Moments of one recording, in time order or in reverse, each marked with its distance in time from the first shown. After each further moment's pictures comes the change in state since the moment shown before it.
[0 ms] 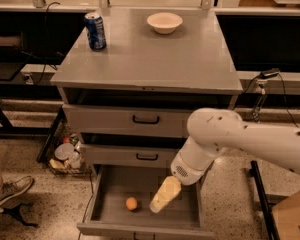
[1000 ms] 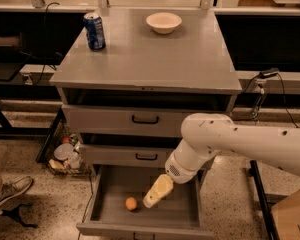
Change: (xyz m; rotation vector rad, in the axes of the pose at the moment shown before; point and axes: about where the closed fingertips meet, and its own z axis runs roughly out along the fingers) arm -0.020 -0.012 0.023 0.022 -0.051 0.058
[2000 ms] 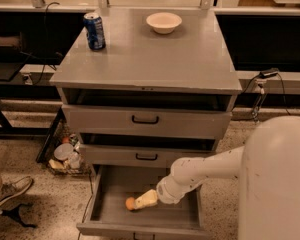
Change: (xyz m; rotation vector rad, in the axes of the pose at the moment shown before) arm -0.004 -0.072 0.194 -0.020 -0.105 0.466
